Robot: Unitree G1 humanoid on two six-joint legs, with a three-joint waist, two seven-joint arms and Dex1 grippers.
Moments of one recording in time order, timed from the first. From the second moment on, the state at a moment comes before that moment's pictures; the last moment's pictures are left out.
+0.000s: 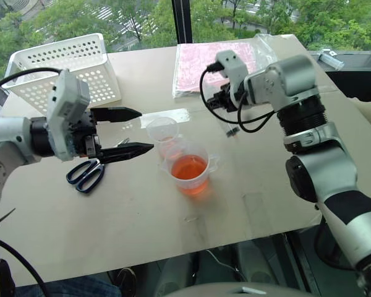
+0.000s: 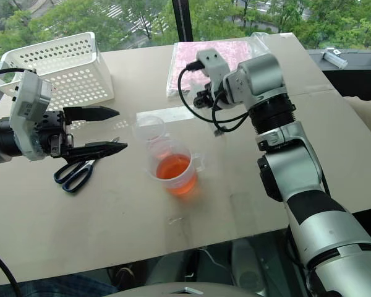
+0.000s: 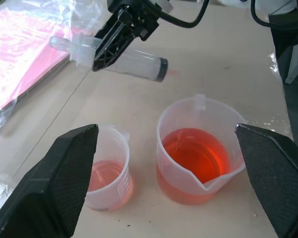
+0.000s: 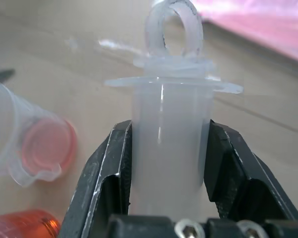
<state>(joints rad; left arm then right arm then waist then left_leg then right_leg) -0.36 1.10 0.39 -0.35 -0.90 0.82 -1.05 -1.38 -0.19 0.04 0.56 0.31 1.24 0.42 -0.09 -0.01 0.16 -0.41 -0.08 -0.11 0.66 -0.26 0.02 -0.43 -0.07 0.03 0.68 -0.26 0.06</state>
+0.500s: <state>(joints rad) -0.74 0.89 0.34 -0.07 -0.99 0.91 -0.86 -1.08 -0.02 -0.12 0.14 0.43 0.61 0.50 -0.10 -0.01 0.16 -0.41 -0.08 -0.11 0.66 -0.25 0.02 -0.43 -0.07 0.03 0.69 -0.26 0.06</state>
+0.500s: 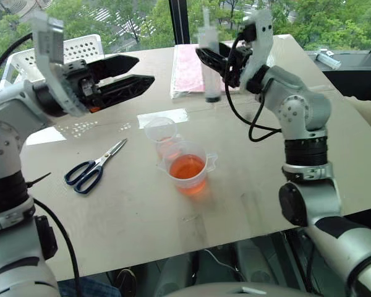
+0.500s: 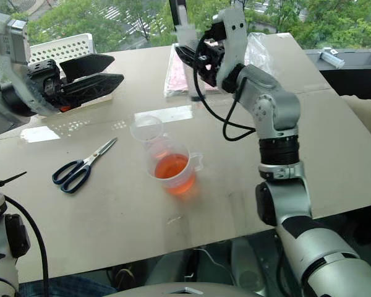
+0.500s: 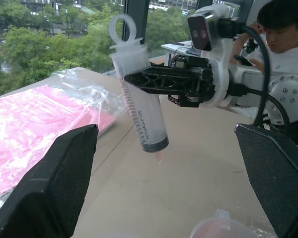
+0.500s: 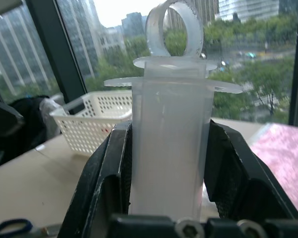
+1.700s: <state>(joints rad) -0.93 0.87 0.24 0.08 -1.00 0.94 -1.21 -0.76 -0.05 0.13 -0.14 0.66 0.53 0.84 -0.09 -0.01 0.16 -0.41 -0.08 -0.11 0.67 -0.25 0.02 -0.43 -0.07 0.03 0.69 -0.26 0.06</state>
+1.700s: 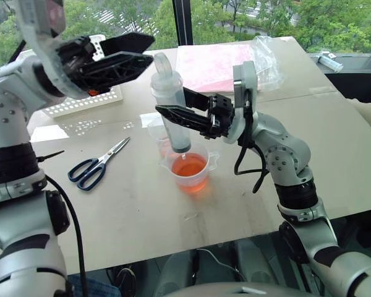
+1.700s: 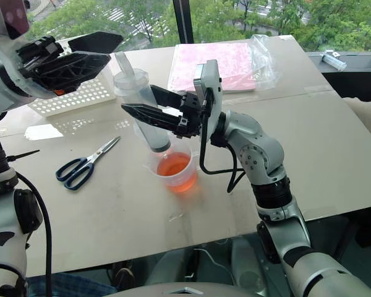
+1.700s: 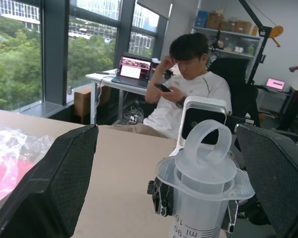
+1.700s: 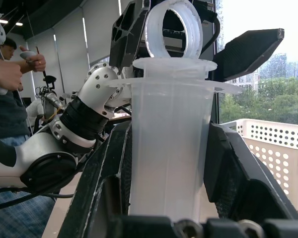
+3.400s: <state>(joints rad) -0.88 0.88 0.15 0.07 -0.83 0.87 -1.36 -0.67 -0.05 0.14 -0.11 0.58 0.45 0.84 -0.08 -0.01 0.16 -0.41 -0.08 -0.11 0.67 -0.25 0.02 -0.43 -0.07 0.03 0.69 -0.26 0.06</state>
